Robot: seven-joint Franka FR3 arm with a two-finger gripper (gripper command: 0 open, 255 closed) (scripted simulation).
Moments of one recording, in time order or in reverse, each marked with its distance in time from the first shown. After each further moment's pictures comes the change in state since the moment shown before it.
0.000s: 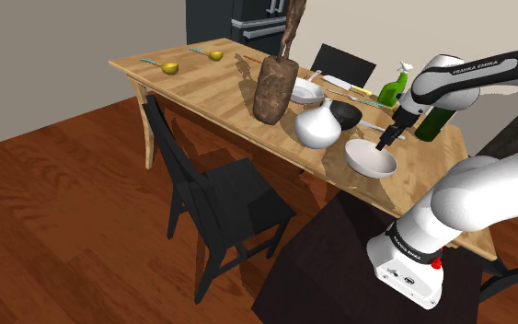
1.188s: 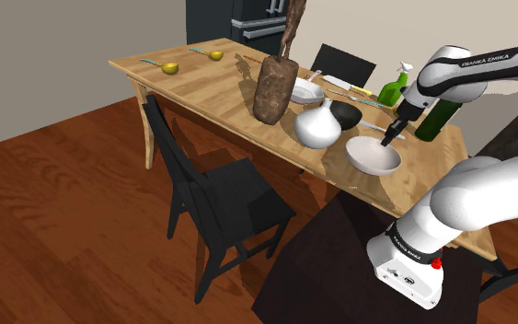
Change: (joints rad) arm -0.019 -0.054 0.043 0.031 0.001 -0.084 0.014
